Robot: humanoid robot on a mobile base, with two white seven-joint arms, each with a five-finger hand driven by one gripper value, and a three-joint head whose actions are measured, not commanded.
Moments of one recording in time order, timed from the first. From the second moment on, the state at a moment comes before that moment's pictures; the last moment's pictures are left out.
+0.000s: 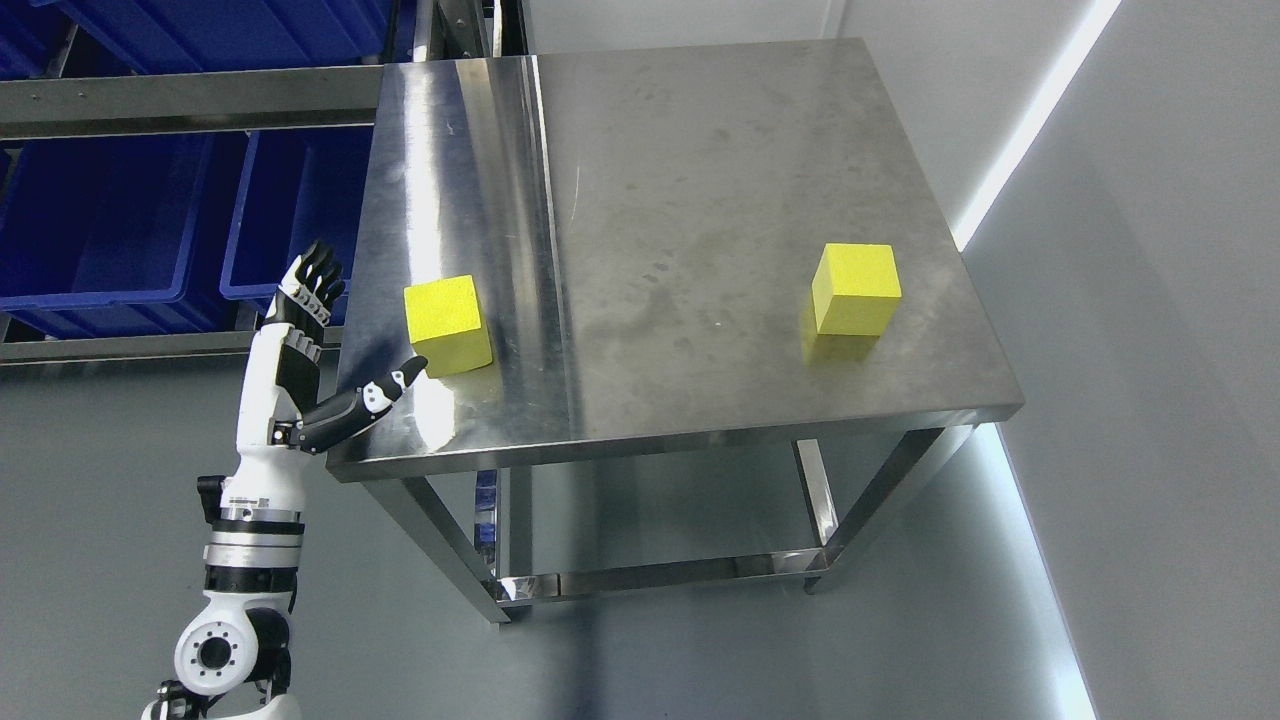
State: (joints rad) left arm 0.00 0.00 0.14 -1.72 0.04 -0.29 -0.19; right arm 0.00 0.00 -0.09 0.00 0.00 -0.10 0.02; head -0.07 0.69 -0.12
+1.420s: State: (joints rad) left arm -0.09 0.19 0.10 -1.70 0.01 -0.11 -0.32; right arm 0.00 0.00 -0.09 0.00 0.00 -0.10 0.02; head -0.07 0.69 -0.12
